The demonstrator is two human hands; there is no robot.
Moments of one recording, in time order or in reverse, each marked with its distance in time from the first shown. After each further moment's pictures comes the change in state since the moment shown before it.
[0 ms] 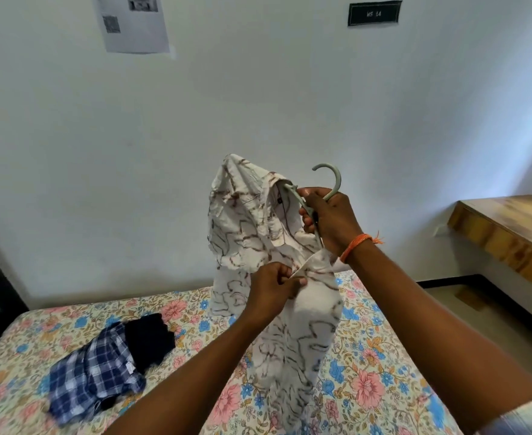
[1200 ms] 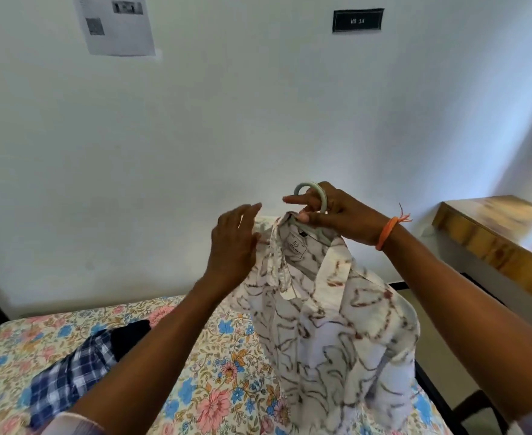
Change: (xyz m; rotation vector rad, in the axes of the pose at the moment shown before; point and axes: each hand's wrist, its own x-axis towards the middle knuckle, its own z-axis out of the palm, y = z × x) left_hand 0.054 0.019 -0.054 0.709 0.285 0.602; right_hand -0.006 -0.049 -0.056 -0.768 -0.573 -0.256
